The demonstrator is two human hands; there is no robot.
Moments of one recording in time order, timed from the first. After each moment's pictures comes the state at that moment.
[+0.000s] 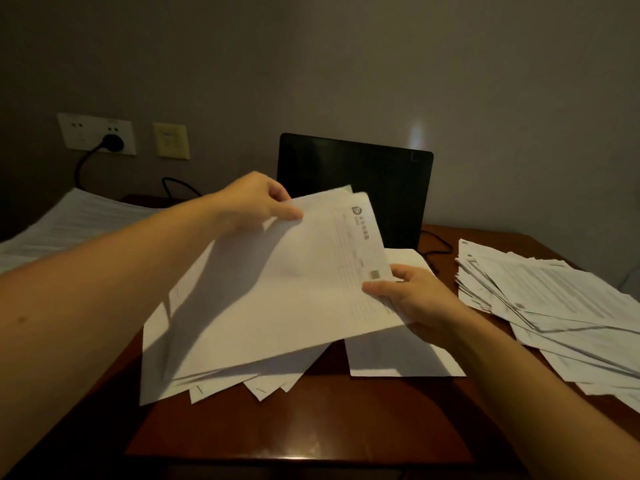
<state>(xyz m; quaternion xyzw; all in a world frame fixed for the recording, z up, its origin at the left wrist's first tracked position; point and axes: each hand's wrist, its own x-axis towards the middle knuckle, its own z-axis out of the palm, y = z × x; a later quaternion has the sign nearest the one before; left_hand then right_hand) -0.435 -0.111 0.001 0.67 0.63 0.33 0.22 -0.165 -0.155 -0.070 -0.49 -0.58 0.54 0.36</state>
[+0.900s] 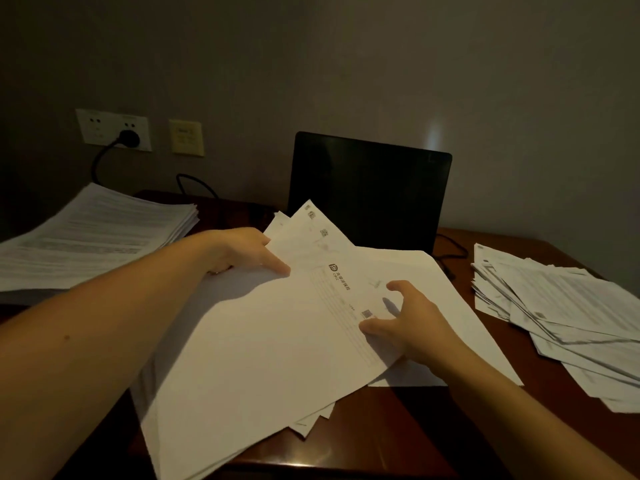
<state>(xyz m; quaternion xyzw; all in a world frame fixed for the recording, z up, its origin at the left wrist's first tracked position) -0.468 -0.106 -0.063 0.61 0.68 0.20 0.35 -0.184 -0.153 -0.109 -0.62 -0.66 0.32 0.27</state>
